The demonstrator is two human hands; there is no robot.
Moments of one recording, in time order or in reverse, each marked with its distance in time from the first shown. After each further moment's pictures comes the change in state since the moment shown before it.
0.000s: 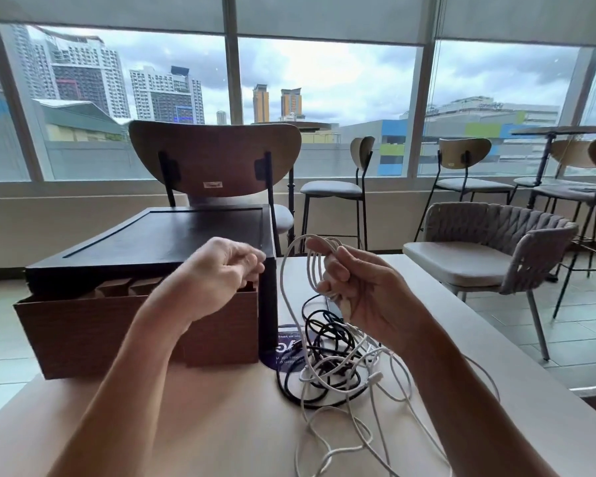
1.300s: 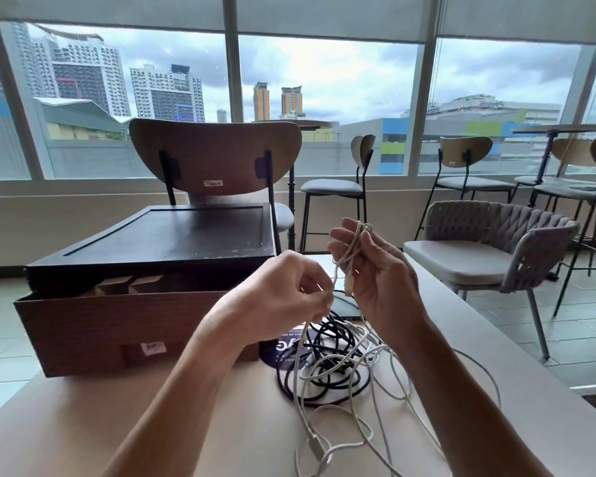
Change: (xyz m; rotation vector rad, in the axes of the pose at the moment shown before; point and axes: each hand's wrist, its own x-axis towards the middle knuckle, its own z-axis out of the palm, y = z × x) left_hand -0.015 0.029 0.045 0.078 -0.273 0.190; right_hand 0.005 0.000 -0.002 -0.015 0.308 -0.257
